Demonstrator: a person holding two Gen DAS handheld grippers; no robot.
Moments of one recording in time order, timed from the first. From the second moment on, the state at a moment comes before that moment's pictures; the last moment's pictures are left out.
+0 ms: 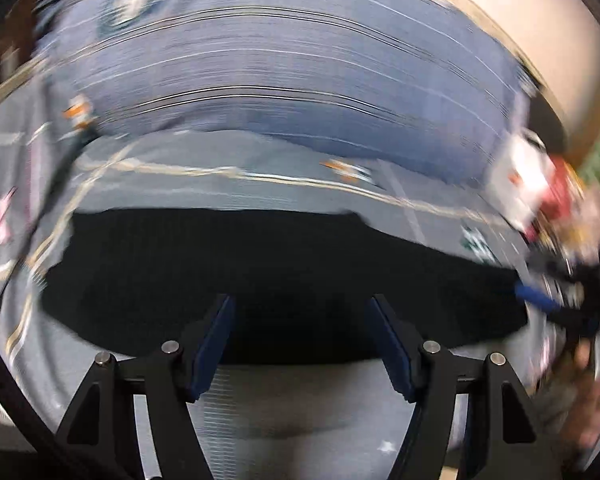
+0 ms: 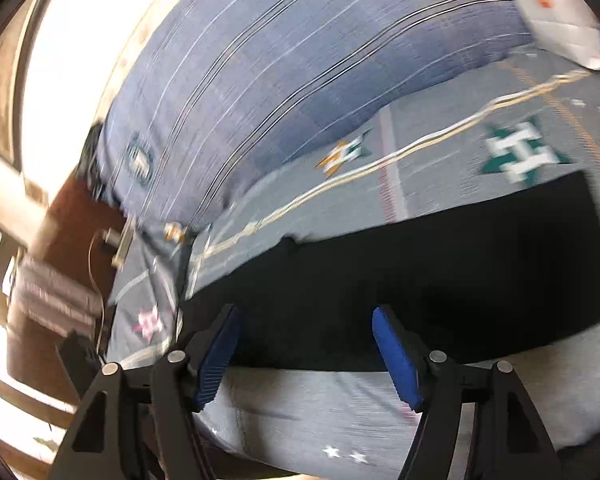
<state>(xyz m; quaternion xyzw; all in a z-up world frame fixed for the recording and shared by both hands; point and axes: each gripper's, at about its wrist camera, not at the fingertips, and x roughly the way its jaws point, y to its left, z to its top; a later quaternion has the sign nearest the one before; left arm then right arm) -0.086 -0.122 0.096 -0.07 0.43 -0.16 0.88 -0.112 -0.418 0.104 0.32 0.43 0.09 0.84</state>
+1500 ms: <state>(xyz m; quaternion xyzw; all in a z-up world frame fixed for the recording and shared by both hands) -0.113 -0.384 0.080 0.05 0.46 -0.40 0.79 -0.088 -0.573 0.032 0.43 0.51 0.06 0.74</state>
